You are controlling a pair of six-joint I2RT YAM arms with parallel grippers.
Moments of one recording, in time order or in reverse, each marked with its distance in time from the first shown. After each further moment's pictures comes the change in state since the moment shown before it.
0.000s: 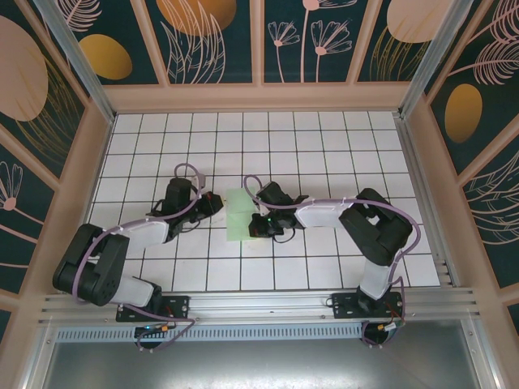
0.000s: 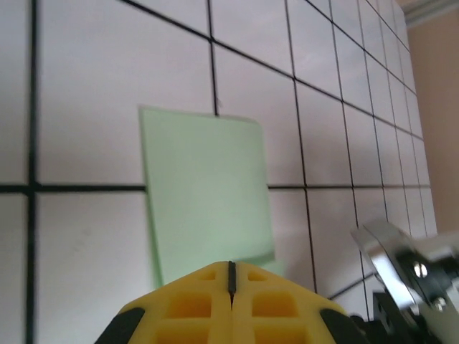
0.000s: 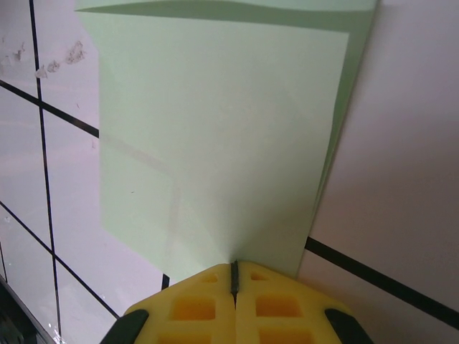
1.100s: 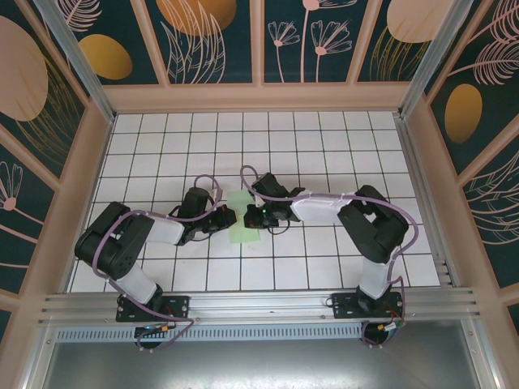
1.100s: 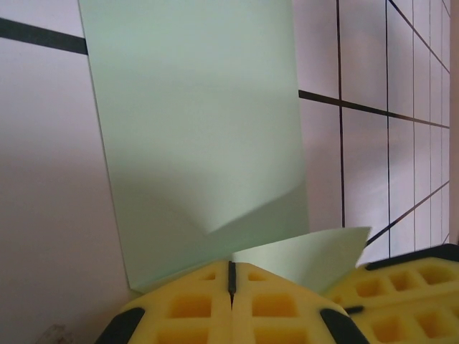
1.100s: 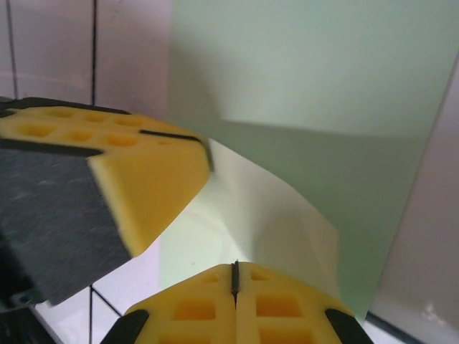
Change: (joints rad) left arm -0.101 0.218 -0.008 0.128 0.047 -0.062; right arm -0.010 0.043 0.118 -0.039 0.016 0.002
